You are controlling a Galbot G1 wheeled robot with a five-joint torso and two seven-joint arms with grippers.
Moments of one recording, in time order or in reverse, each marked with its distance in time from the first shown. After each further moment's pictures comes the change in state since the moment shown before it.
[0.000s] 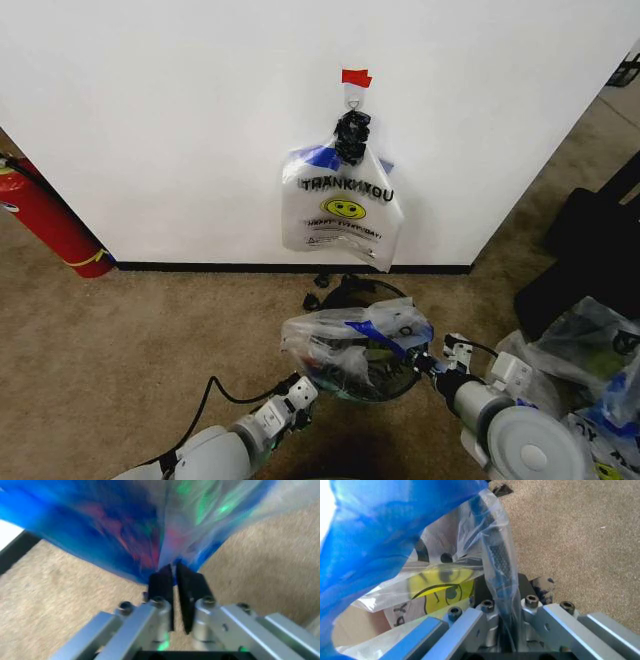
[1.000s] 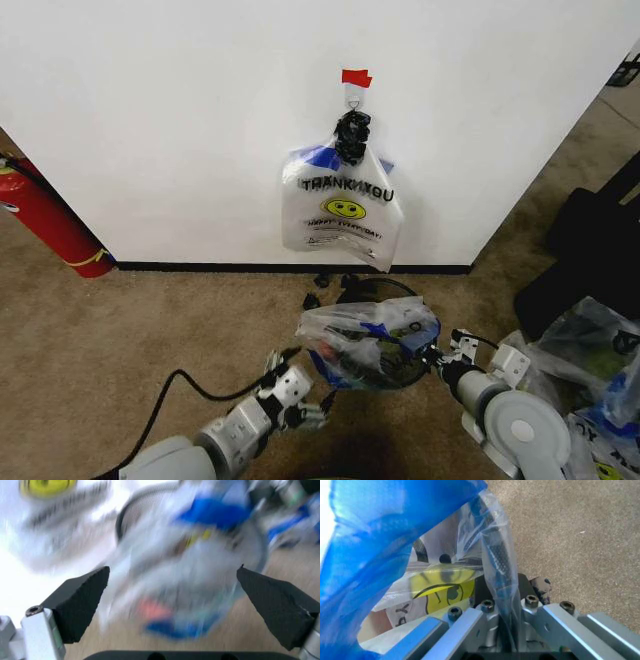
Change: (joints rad) left arm -0.012 0.113 -0.100 -0.257 -0.080 -0.119 -0.017; right arm 0.058 -0.013 0.020 -0.107 0.010 0.018 0.003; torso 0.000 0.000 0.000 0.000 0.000
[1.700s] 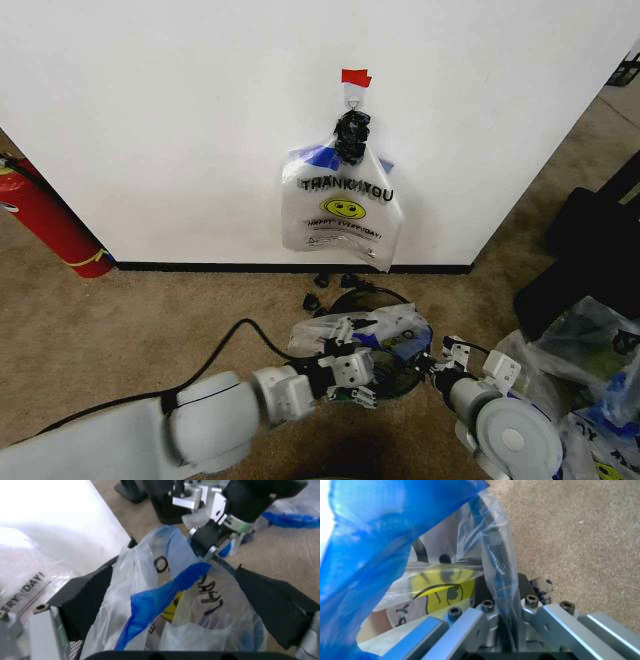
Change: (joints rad) left arm -0.595 -0.124 0.477 0.232 0.188 -0.087 0.279; right arm -0.030 0.012 -0.026 0.010 -0.047 -0.003 0.001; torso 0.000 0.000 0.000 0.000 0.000
